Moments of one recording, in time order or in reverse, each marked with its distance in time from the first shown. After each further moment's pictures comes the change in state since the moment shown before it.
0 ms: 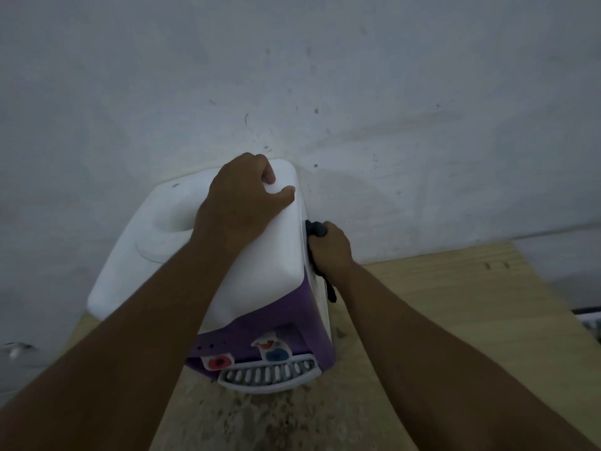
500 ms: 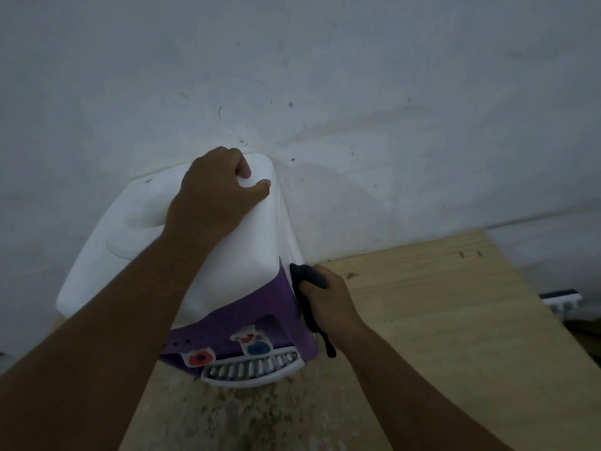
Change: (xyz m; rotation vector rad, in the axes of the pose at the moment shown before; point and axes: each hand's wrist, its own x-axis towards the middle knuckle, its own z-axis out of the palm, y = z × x) left_hand -0.001 0.002 -0.003 0.015 -0.013 0.012; right_hand -0.102 0.040 -0.022 0.322 -0.102 0.092
